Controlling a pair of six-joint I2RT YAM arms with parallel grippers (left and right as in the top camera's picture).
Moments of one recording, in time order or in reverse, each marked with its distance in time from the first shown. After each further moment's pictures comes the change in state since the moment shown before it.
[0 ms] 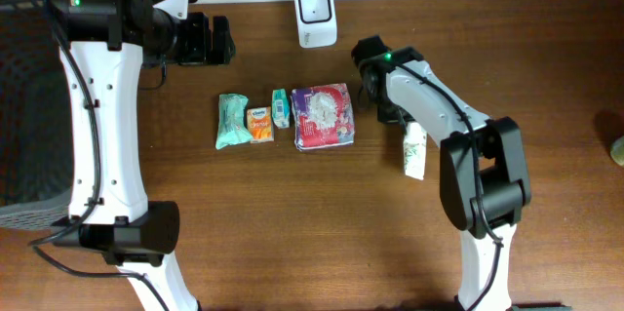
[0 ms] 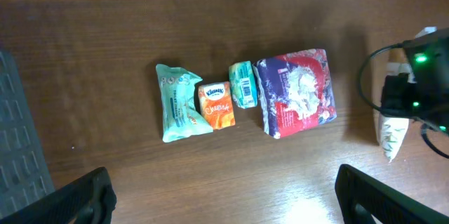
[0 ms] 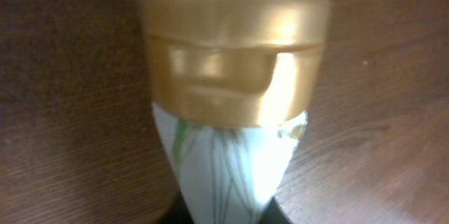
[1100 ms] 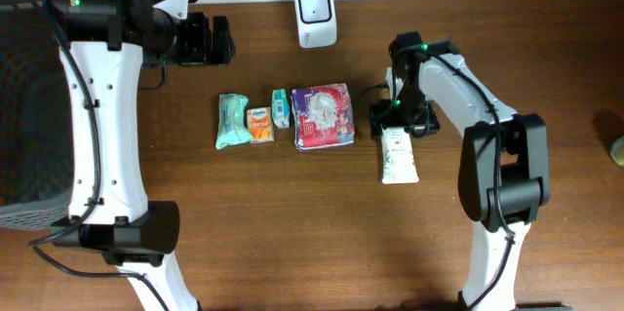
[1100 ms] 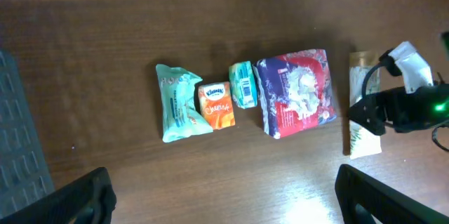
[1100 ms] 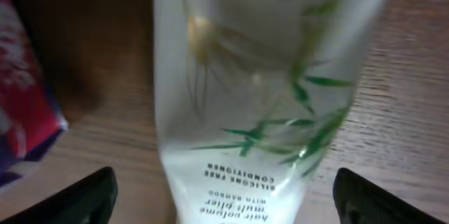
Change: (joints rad) left arm 0.000 0.000 0.000 0.000 0.000 0.000; right arm -0.145 -0.003 -0.021 -0.043 -0.673 -0.358
